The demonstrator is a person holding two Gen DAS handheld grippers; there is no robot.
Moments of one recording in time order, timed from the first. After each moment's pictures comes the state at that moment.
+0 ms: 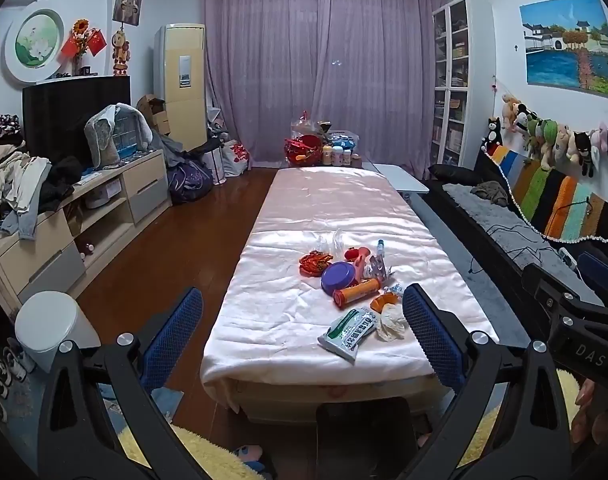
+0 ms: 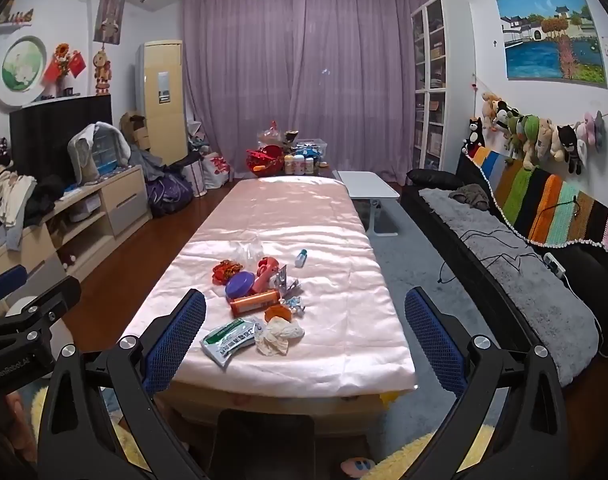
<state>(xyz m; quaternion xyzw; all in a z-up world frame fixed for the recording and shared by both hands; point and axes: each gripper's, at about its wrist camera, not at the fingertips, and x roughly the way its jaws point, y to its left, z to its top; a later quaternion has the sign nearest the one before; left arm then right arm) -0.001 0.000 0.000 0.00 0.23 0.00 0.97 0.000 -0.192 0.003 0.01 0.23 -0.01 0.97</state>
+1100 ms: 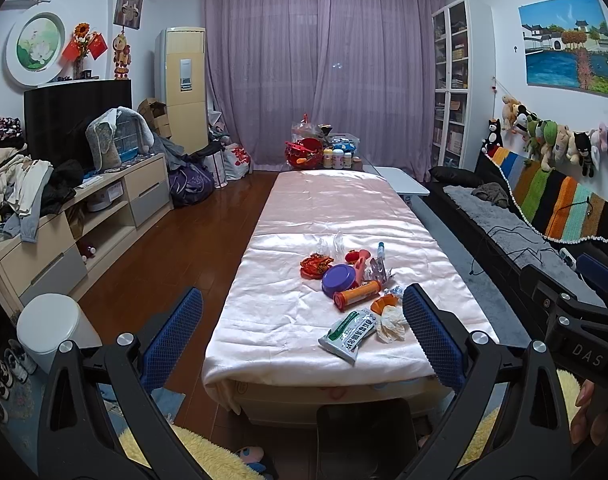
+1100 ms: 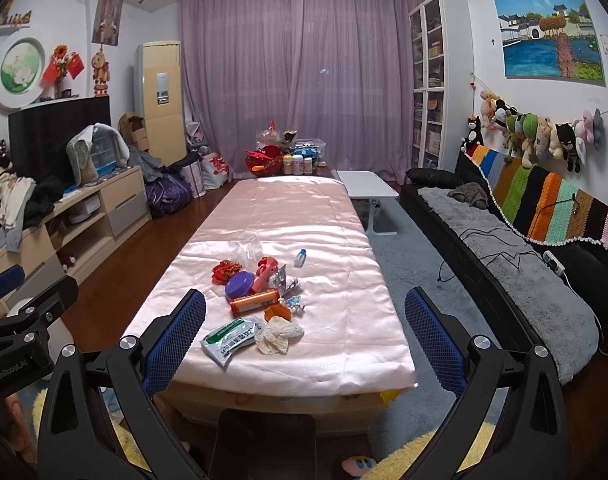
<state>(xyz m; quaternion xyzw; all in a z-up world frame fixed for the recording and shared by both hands) -0.001 0.000 0.000 0.00 0.23 0.00 0.97 0.000 -0.192 0.002 0.01 0.23 -0.01 0.97</state>
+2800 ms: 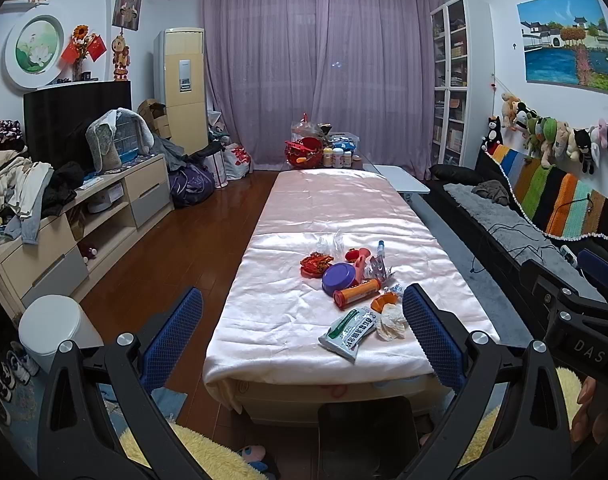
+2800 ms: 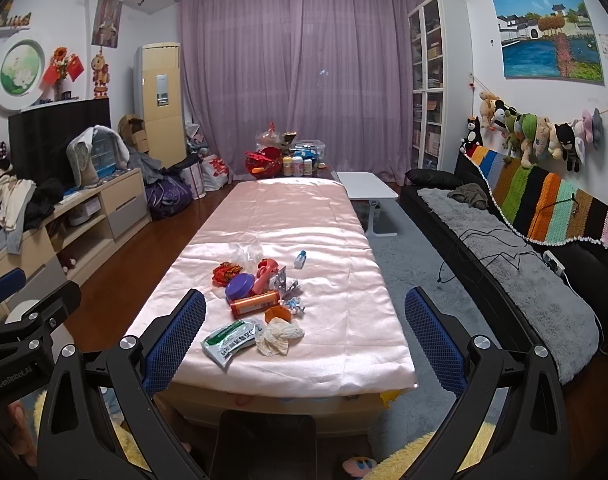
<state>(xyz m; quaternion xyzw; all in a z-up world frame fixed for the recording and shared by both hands) -0.007 -0.002 0.008 0.01 0.23 0.00 0.97 -0.002 -0.192 0.012 0.01 0.22 -0.01 0.97</state>
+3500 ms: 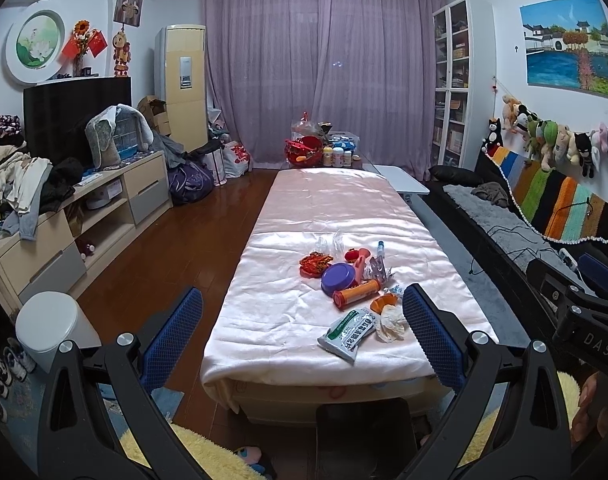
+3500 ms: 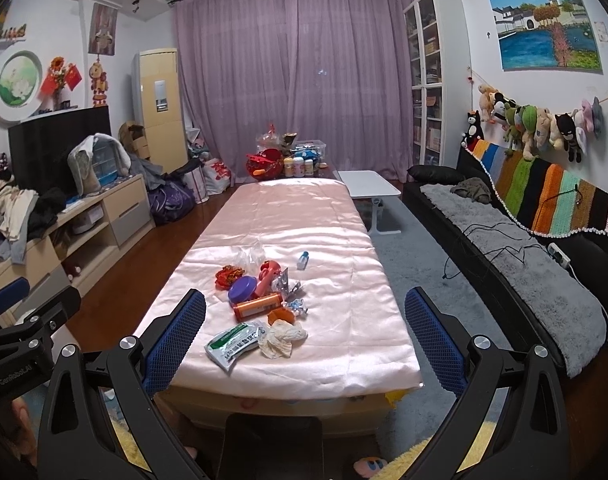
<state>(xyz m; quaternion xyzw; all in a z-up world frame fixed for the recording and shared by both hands) -0.004 0.001 0.002 0.00 0.23 0.00 0.97 0.003 -0.202 0.005 0.04 0.22 0.00 0.97</state>
